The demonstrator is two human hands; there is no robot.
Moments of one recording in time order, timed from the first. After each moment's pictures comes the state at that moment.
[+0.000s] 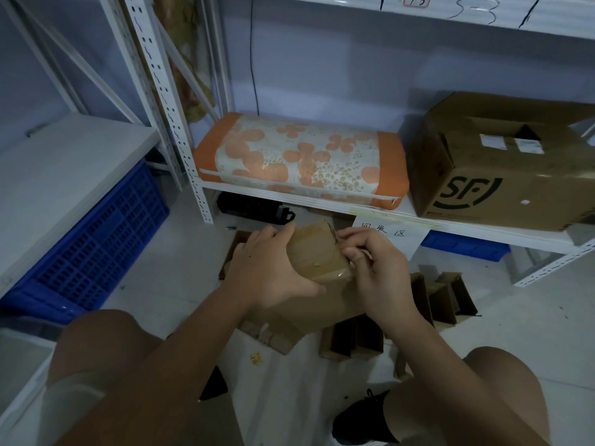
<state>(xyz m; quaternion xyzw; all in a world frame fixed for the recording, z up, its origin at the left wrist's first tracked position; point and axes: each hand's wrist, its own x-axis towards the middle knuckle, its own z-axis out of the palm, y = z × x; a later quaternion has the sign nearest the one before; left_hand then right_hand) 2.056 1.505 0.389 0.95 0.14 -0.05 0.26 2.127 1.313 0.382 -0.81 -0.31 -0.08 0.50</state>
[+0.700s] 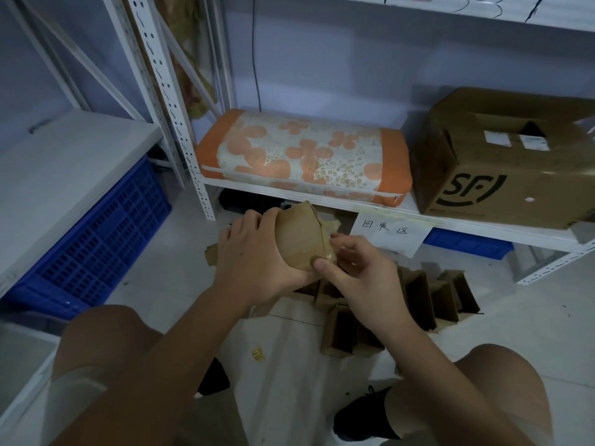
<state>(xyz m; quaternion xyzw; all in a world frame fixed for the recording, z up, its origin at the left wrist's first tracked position) 2.049 1.512 0.383 0.96 0.20 0.08 0.18 2.106 1.322 0.379 -0.79 -0.21 0.09 0.56</state>
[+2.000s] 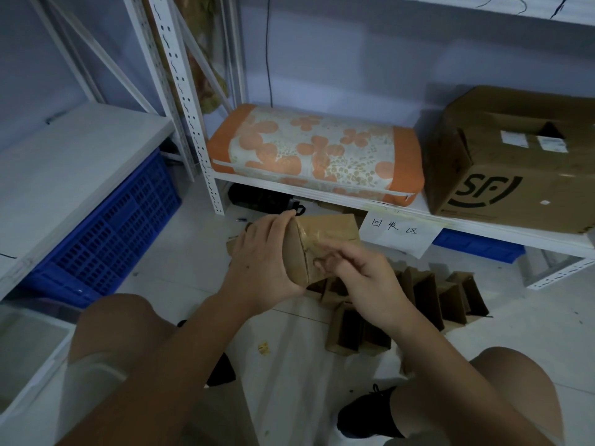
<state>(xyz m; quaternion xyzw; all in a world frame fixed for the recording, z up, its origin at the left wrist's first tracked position) 2.032 1.523 0.347 0.95 0.10 0.15 0.24 2.103 1.335 0.382 -0.72 -0.29 0.20 0.60</state>
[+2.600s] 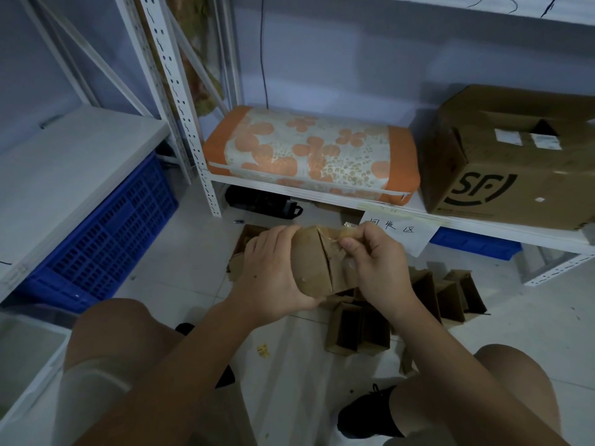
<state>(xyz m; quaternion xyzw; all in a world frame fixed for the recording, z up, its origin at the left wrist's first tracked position) 2.032 1.504 0.347 0.95 0.08 0.14 0.27 2.127 1.331 0.380 -0.81 -0.25 0.02 0.53</state>
